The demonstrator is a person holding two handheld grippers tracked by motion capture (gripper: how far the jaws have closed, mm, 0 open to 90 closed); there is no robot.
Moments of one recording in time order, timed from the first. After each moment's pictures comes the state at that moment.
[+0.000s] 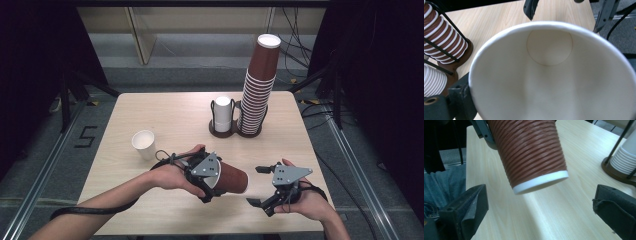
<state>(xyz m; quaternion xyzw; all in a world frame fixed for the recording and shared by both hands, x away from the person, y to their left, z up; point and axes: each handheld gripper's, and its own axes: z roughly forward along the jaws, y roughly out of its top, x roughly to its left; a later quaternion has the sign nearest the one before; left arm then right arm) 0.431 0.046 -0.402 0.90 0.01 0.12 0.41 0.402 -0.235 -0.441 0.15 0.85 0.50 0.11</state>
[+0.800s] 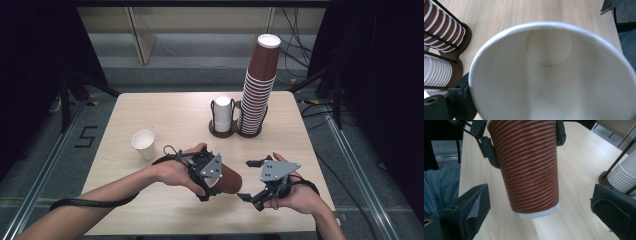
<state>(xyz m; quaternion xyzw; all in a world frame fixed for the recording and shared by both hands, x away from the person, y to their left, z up) 0.435 0.039 -0.396 0.94 -0.02 0.14 0.32 0.409 -0.205 -0.423 0.11 0.86 0.48 0.14</state>
